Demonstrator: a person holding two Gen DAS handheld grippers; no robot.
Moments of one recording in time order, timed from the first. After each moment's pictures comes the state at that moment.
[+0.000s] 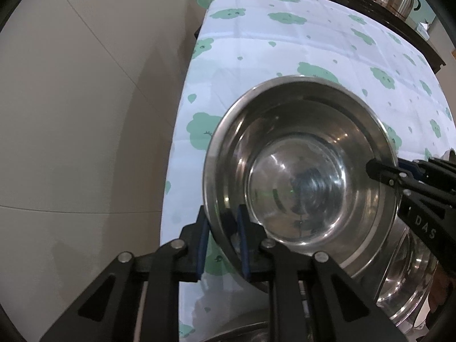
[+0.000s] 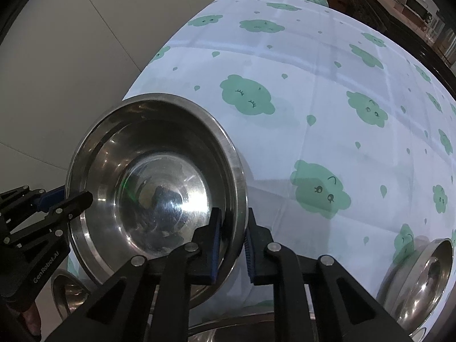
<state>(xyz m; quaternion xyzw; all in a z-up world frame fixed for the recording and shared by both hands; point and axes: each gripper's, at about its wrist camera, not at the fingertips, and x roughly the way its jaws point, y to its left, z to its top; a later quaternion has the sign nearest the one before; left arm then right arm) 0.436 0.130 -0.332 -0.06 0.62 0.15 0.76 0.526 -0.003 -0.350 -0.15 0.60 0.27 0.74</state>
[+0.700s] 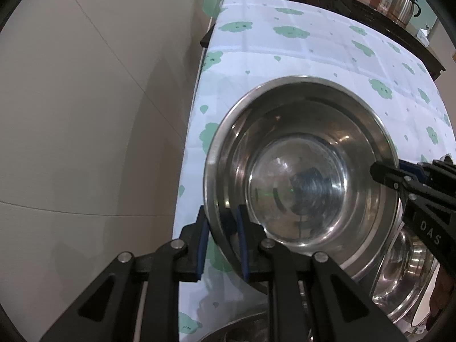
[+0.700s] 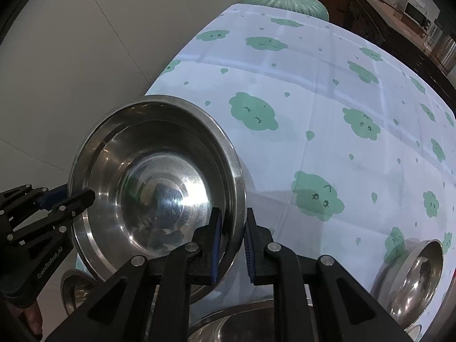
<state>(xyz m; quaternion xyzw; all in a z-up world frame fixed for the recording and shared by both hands) 0.426 0.135 -0.312 -0.06 0.61 0.16 0.78 0.516 0.002 -0.323 -0.15 0.58 0.27 0.75</state>
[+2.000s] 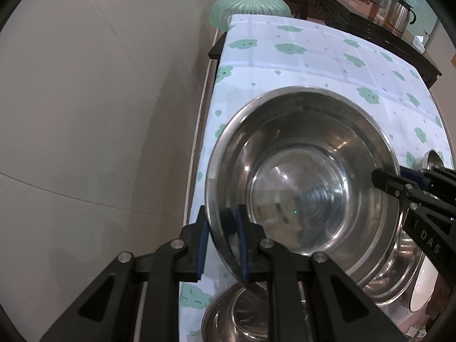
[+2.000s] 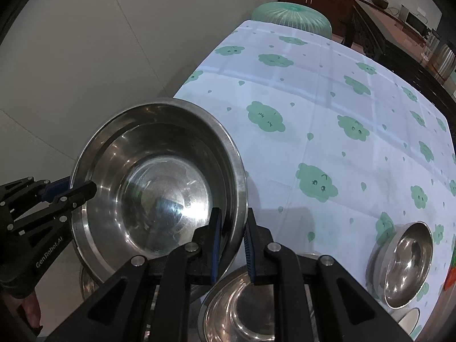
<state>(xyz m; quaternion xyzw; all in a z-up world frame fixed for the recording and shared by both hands) 0.393 0.129 -0.274 -0.06 0.59 0.17 0.79 0.475 -0.007 -0.281 -0.15 0.56 0.29 0.76</state>
